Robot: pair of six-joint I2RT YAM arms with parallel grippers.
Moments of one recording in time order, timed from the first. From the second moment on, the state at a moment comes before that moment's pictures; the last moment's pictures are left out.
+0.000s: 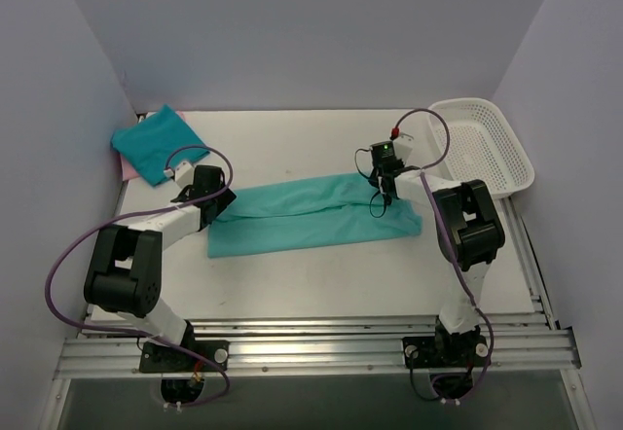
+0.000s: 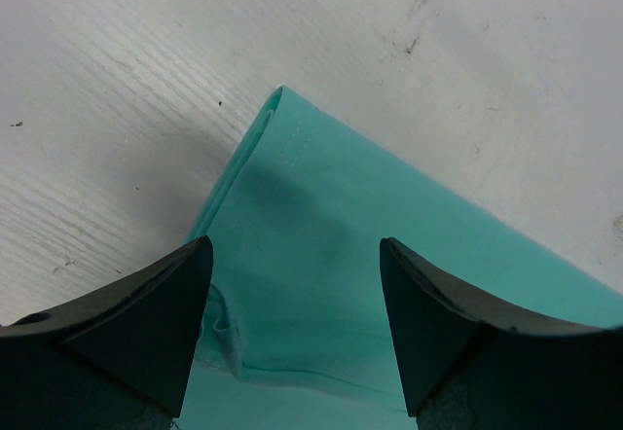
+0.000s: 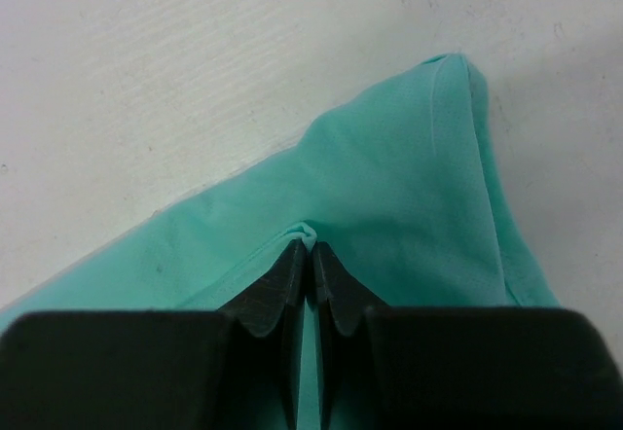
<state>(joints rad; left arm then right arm) -0.21 1.62 0.86 -0.07 -0.39 -0.88 0.31 1.96 1.19 -0.03 0.38 0.60</state>
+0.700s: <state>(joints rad) -0.21 1.58 0.84 -0.07 -0.38 -0.88 0.30 1.83 1.02 0.02 0.36 0.60</state>
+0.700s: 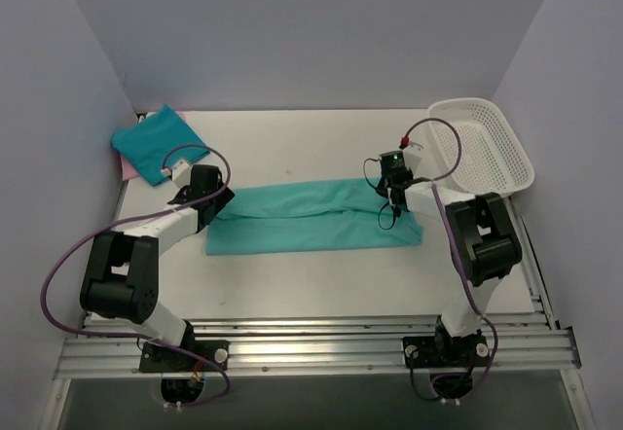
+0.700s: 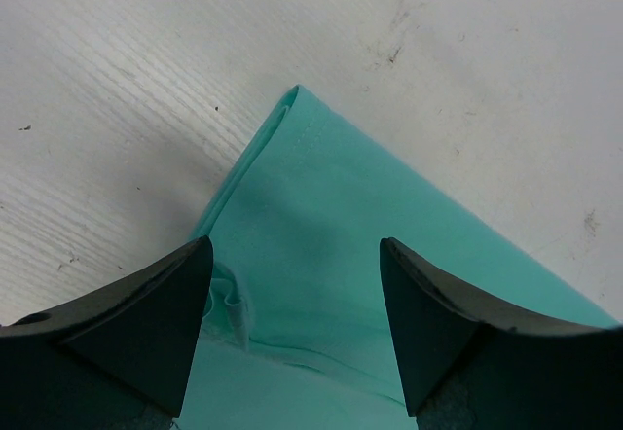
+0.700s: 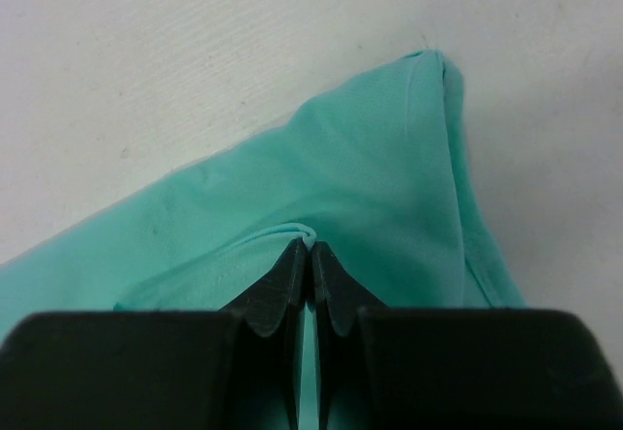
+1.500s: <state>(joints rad) -0.21 1.50 0.79 -0.06 -0.36 -0.88 0.46 1.46 0.75 -0.13 0.47 0.66</state>
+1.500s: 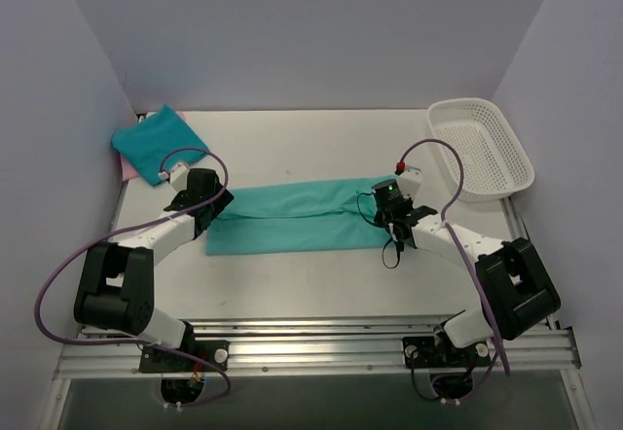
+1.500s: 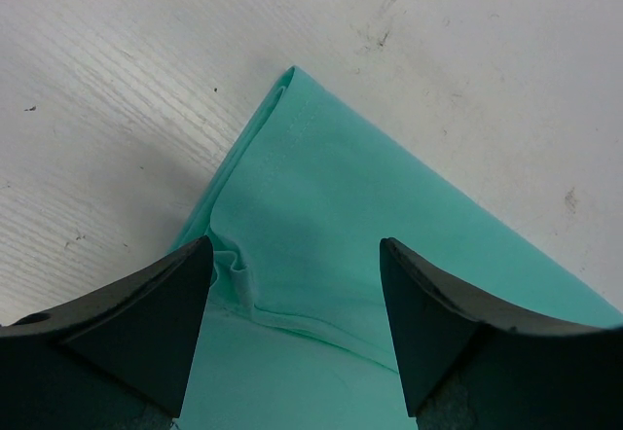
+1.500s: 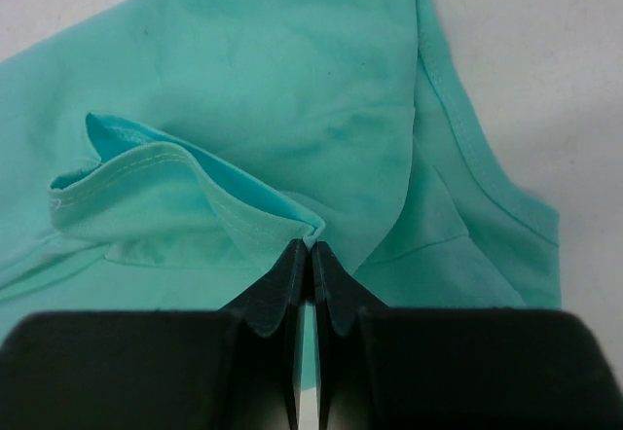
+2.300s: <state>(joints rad) -0.21 1.51 0.79 -0.05 -0.35 -0.88 0.59 1.35 0.69 -0.40 0.62 0.96</state>
